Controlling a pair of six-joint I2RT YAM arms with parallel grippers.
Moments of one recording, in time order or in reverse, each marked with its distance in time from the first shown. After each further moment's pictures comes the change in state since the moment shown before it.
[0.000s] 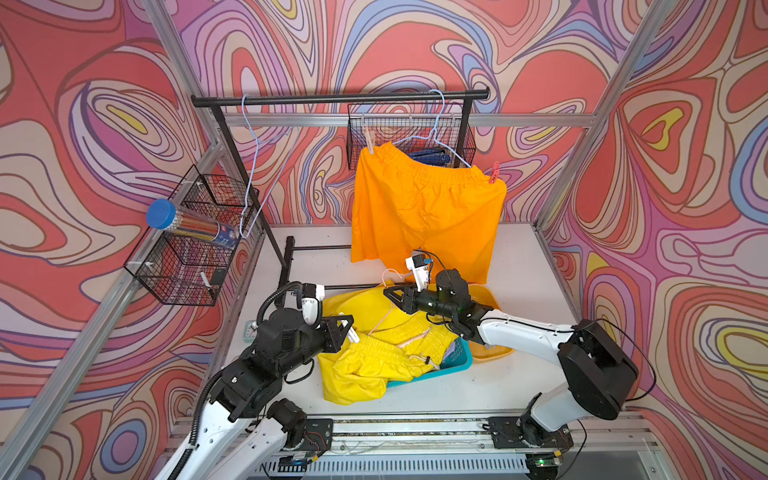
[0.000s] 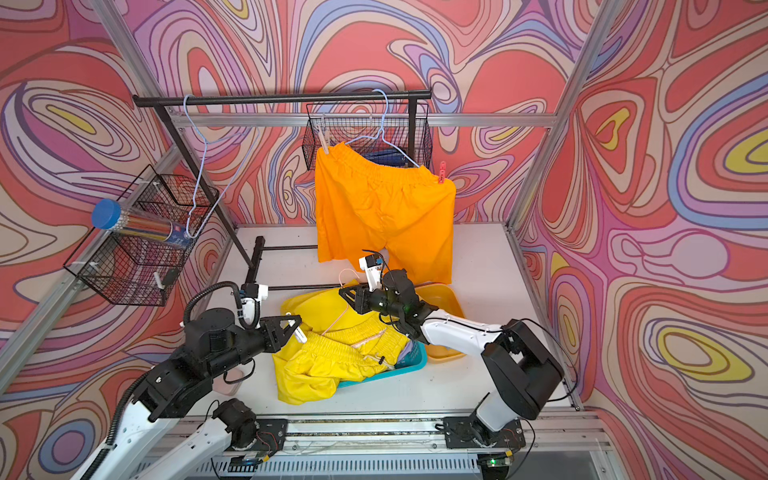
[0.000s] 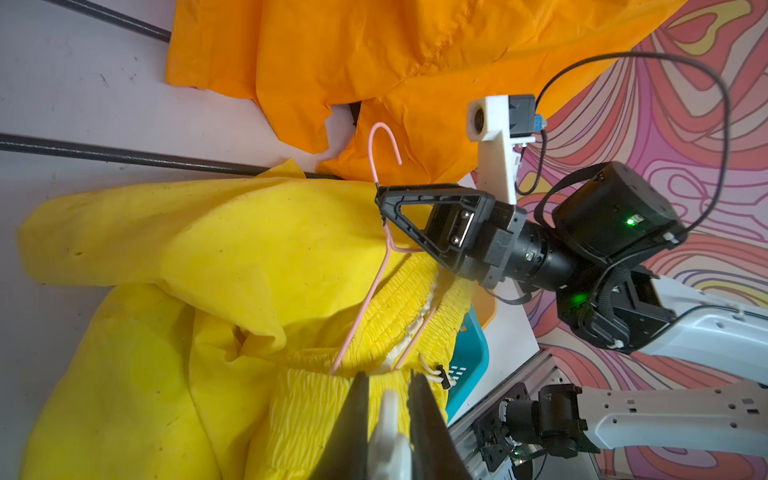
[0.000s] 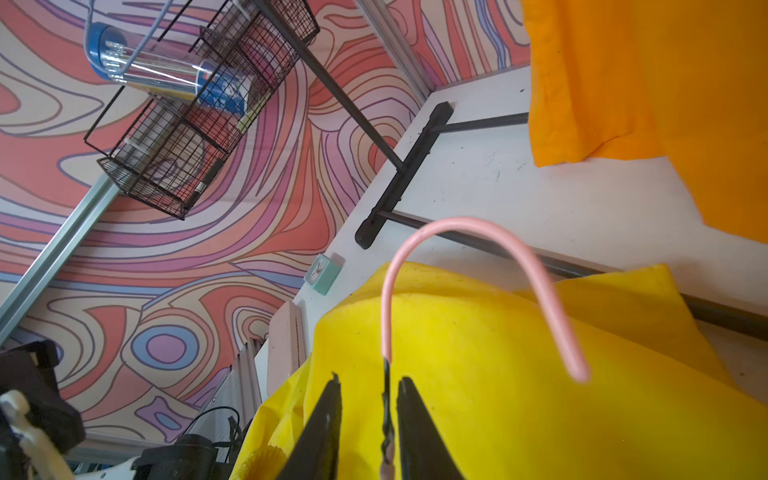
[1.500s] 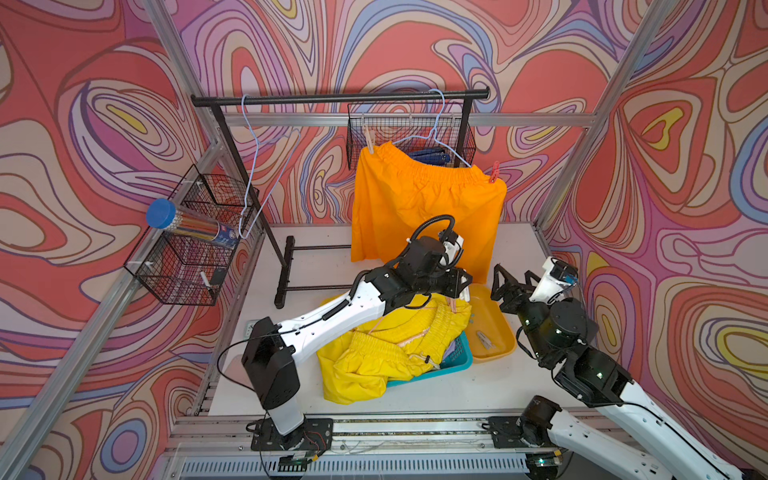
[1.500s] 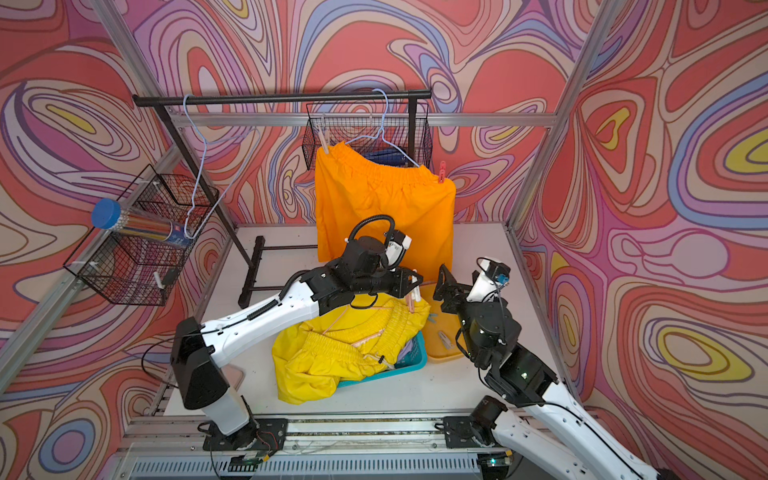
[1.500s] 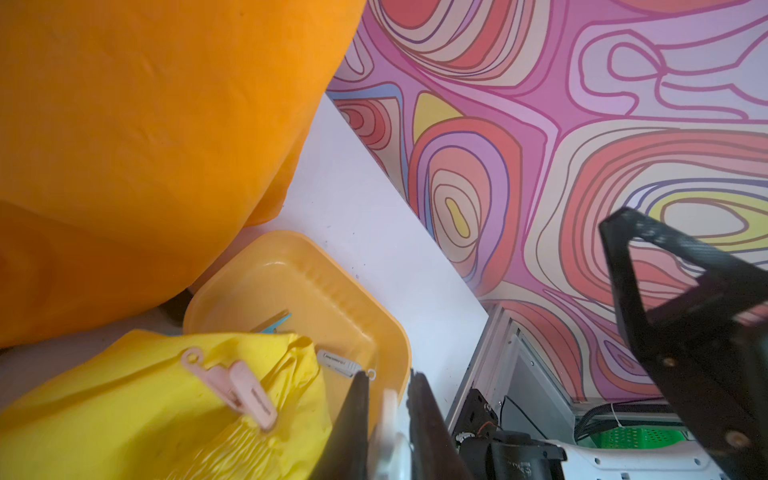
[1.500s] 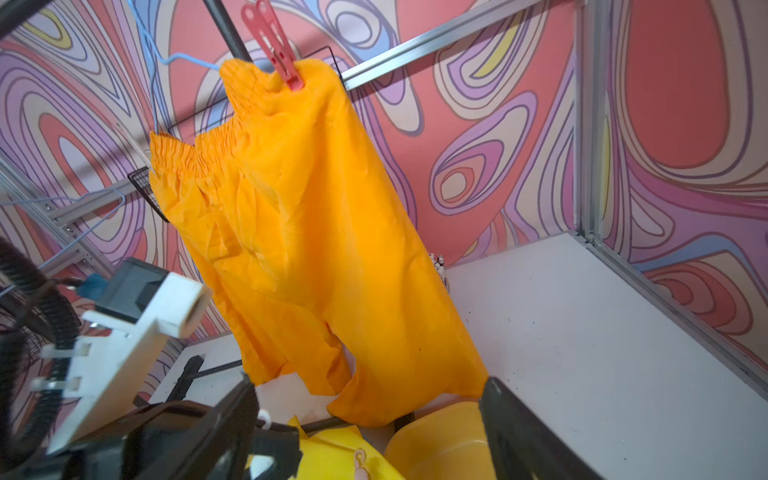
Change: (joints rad) left arm -0.367 1.162 0.814 0.351 0.077 0.138; right arm -0.001 -0.931 -0.065 -0.643 1.032 -0.236
